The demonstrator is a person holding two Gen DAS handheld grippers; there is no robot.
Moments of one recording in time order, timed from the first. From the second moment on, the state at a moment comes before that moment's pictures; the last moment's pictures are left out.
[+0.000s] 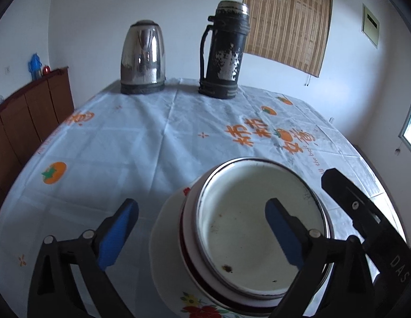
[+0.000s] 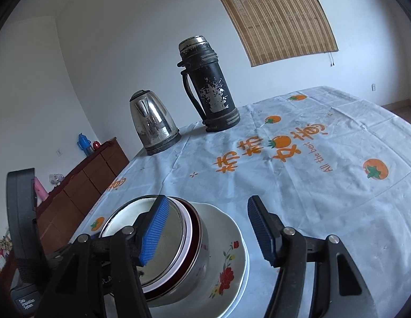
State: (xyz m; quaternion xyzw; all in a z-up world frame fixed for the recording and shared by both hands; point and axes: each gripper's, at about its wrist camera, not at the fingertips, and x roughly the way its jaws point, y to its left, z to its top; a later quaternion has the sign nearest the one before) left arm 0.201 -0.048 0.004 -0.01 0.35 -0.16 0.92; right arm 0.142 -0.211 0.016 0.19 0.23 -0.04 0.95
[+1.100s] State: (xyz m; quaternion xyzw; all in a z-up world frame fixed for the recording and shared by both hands) left arm 0.156 -0.034 0.006 0.03 0.23 -0.08 0.97; right arm 0.108 -0.192 0.019 0.07 0.14 -0.08 0.98
